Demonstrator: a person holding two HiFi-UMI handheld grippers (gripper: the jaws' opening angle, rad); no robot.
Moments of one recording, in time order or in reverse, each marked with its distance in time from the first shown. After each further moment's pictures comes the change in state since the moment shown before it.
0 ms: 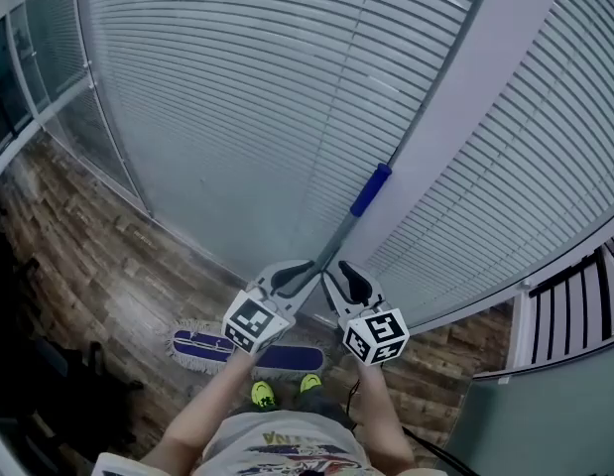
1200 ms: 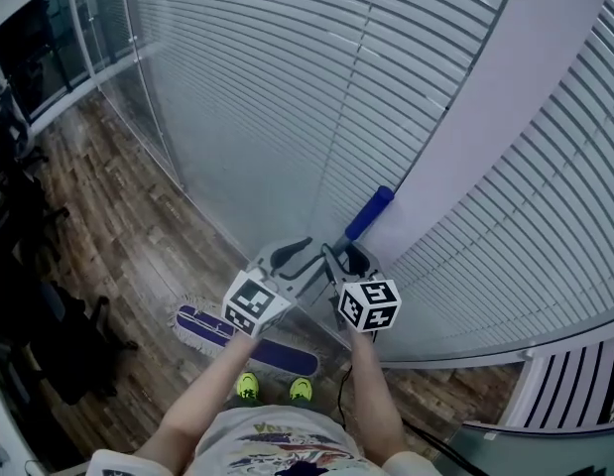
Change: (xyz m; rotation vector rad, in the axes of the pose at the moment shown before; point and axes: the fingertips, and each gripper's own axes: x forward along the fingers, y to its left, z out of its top) left arm 0.082 0.054 0.012 0.021 0.046 0.274; right arm 0.087 -0.106 -0.013 0.077 0.085 0.157
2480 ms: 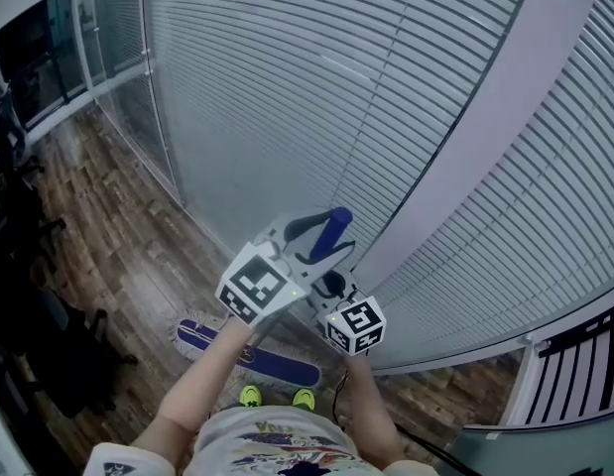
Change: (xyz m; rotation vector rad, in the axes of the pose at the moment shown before) left arm -0.066 -0.014 0.134 0.203 -0.091 -0.135; right arm -0.014 0.153 0.006 -0.213 -0.056 0.254
